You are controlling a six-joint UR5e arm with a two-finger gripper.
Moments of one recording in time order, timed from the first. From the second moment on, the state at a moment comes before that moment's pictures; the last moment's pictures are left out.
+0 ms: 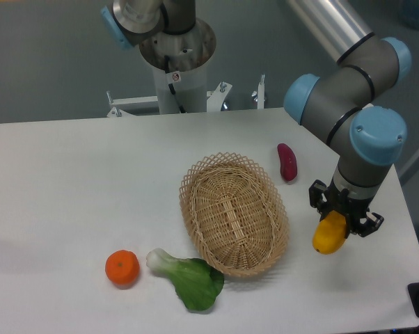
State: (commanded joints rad) arm 2.64 -2.13 -1.29 -1.18 1.55 1.36
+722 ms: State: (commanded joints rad) arm 2.59 -2.03 -1.42 -1.18 1.54 1.33
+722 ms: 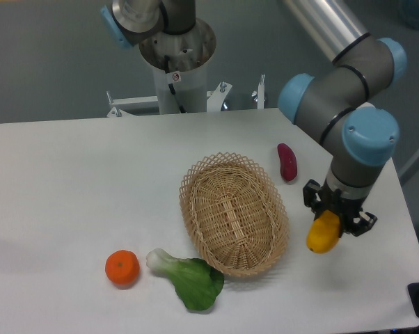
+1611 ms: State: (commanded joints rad) arm 2.44 -1.81 -1.87 -1.00 1.51 1.31
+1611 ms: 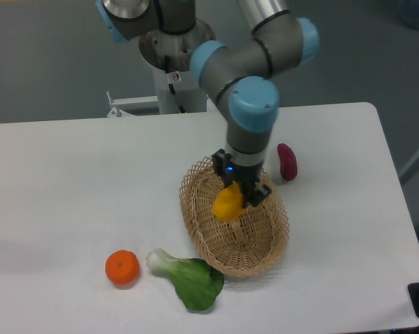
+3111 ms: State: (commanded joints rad) arm 2.61 -2.02 -1.41 -1.13 1.53 1.41
